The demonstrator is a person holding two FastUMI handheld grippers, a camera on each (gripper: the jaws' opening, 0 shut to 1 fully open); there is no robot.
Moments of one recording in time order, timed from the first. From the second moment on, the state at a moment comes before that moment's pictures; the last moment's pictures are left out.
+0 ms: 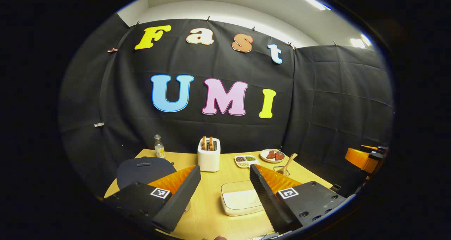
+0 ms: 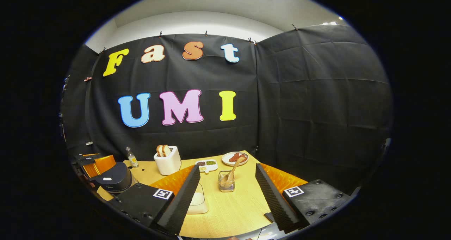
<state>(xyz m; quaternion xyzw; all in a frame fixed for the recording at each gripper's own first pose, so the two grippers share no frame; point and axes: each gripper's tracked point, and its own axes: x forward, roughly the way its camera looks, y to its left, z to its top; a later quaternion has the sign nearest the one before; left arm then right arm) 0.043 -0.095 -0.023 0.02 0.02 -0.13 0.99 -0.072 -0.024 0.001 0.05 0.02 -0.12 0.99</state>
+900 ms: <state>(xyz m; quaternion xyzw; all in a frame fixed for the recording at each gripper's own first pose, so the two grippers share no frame) 0.054 -0.091 -0.040 0.05 0.03 -0.10 0.99 -0.057 -0.026 -0.002 0.04 0.02 -0.11 0.99</state>
